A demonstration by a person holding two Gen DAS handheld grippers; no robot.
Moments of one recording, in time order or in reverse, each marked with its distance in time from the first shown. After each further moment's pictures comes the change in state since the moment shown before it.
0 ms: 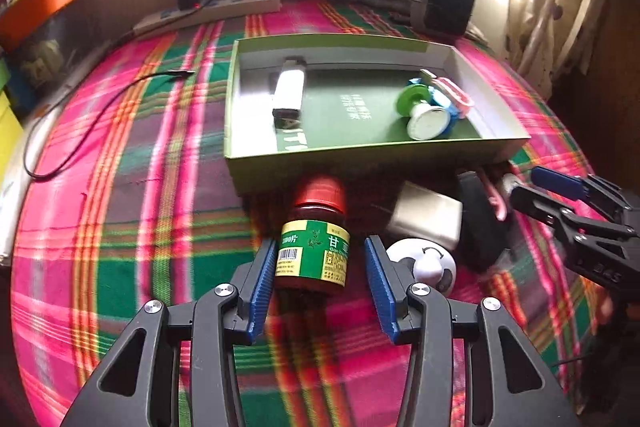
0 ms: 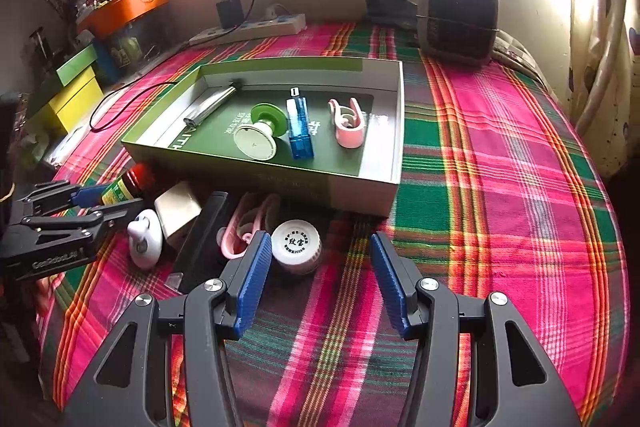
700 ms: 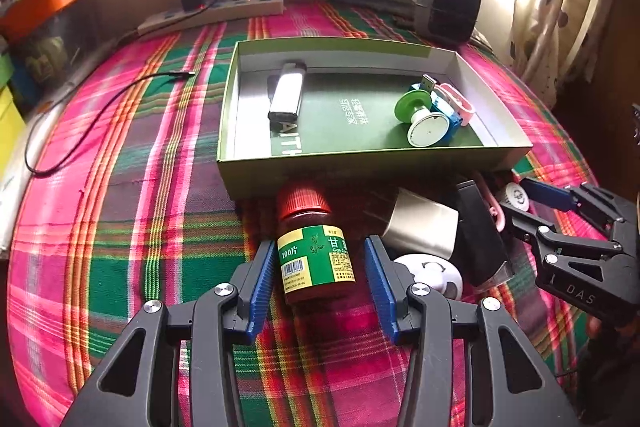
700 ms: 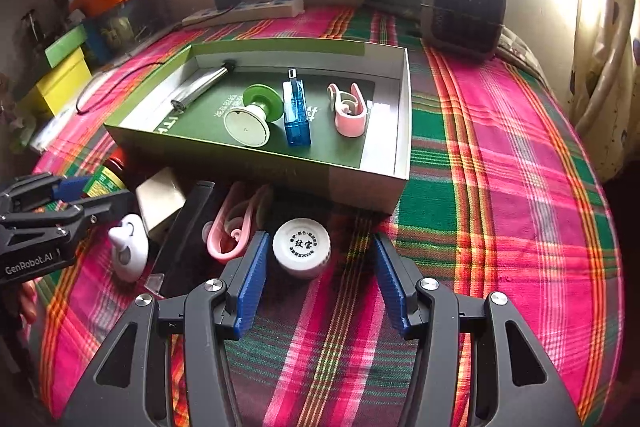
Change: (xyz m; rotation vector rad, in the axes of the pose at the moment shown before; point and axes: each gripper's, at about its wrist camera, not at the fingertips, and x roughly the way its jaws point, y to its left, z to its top) left arm 0.003 -0.006 0.001 -0.014 -0.023 0.040; right arm 0.016 0.009 0.002 -0.065 0.052 -0.048
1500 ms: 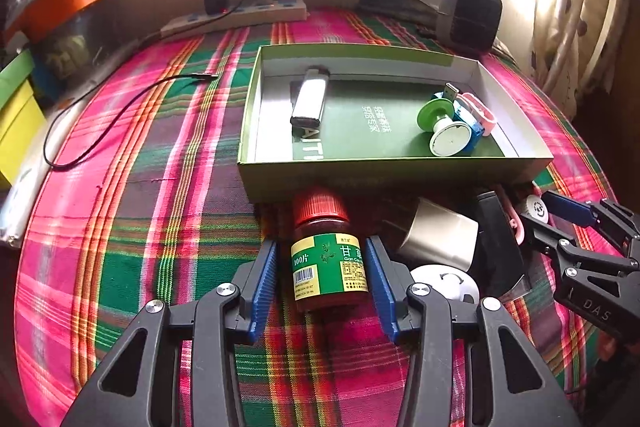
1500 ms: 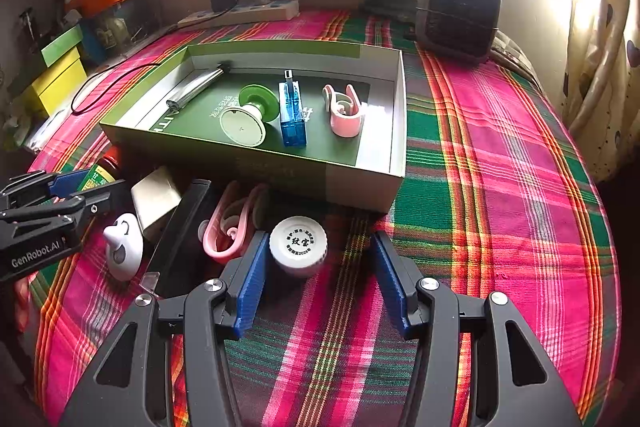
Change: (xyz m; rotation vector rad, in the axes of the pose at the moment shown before) left arm 0.000 0.004 -0.001 -0.056 -0.026 0.060; right arm -0.001 -0.004 -0.002 0.029 -0.017 0.001
